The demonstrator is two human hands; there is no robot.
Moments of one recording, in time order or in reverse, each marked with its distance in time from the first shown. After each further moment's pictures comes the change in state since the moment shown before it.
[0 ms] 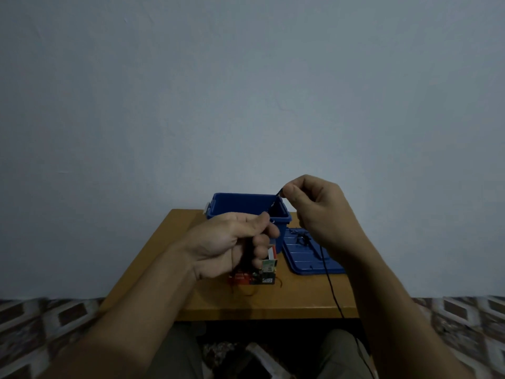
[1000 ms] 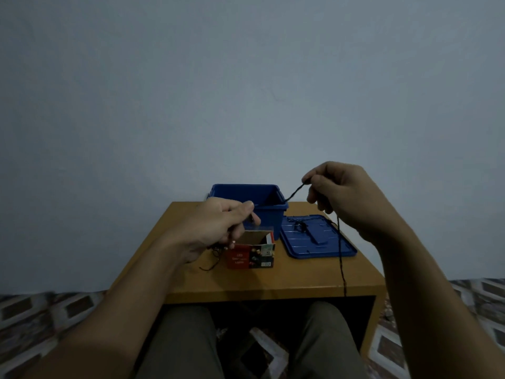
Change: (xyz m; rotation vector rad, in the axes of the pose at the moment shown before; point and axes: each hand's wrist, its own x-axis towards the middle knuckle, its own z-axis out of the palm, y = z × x) left_hand -0.021 -0.003 -0.002 0.583 0.322 0.113; right_hand -0.020 -0.011 -0.045 -0.152 -0.025 0.098
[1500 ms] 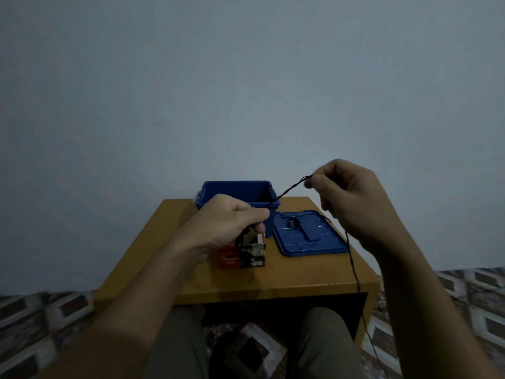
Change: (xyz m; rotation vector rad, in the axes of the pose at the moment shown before) left_hand 0.018 0.019 0.030 0.156 0.102 0.001; right_hand -0.009 0.010 -0.014 0.036 0.140 -0.053
